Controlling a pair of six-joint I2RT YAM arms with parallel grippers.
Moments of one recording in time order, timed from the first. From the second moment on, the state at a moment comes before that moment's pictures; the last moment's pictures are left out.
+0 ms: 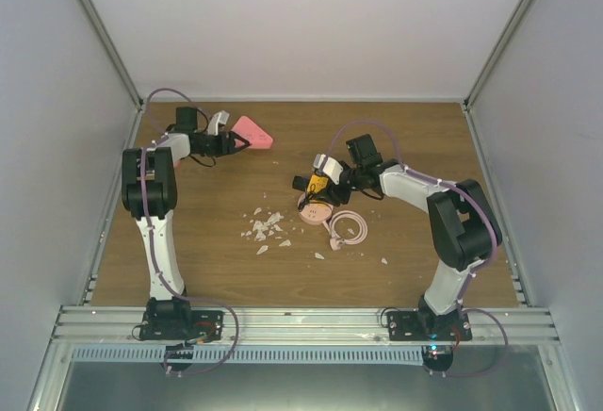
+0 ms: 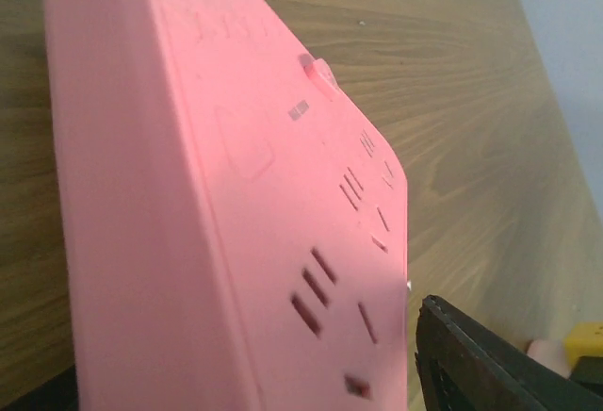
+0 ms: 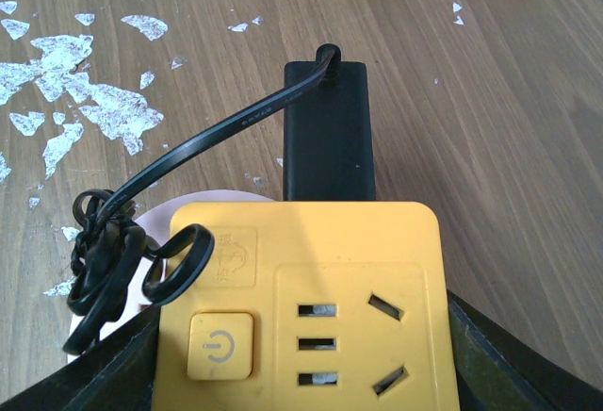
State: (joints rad) left arm 0.07 2.28 1.59 -0.28 0.90 -0.03; right arm 0.44 1.79 1.10 -0.26 -0.54 -0.66
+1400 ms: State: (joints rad) left arm 0.02 1.60 1.10 -0.45 0.85 0.61; right arm 0.54 1.79 1.11 -0.34 -0.62 -0.81
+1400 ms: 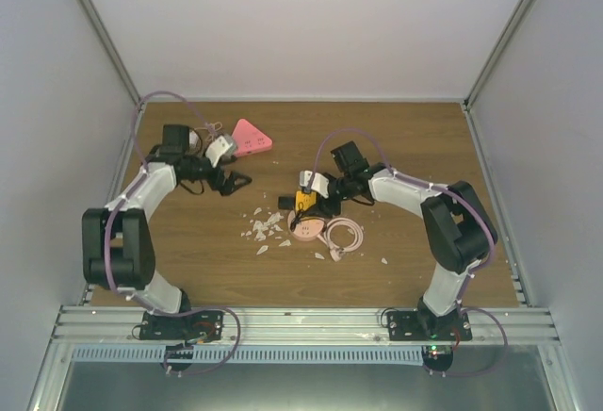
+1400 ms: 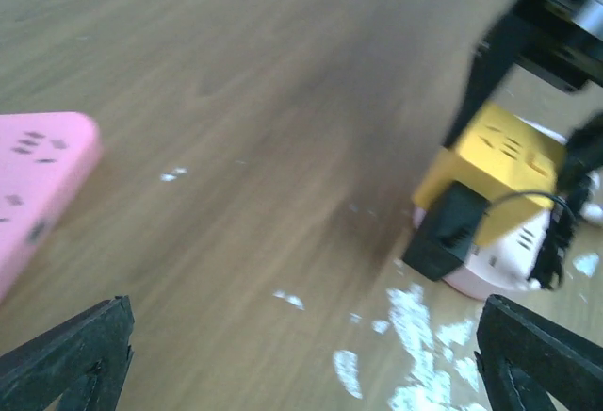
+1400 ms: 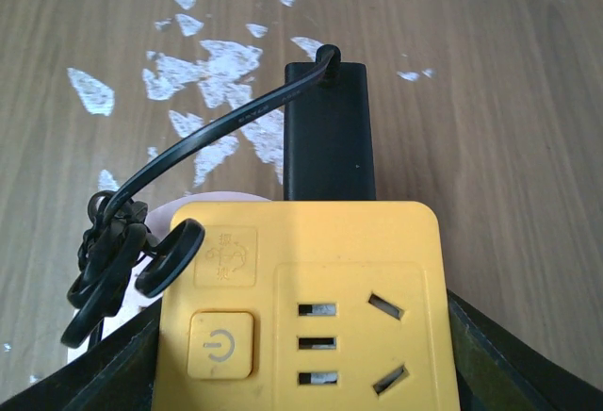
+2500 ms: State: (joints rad) left arm -0.35 1.53 0.80 -0.28 0.74 0.90; right arm 0.58 1.79 1.11 -0.38 -0.67 -0.89
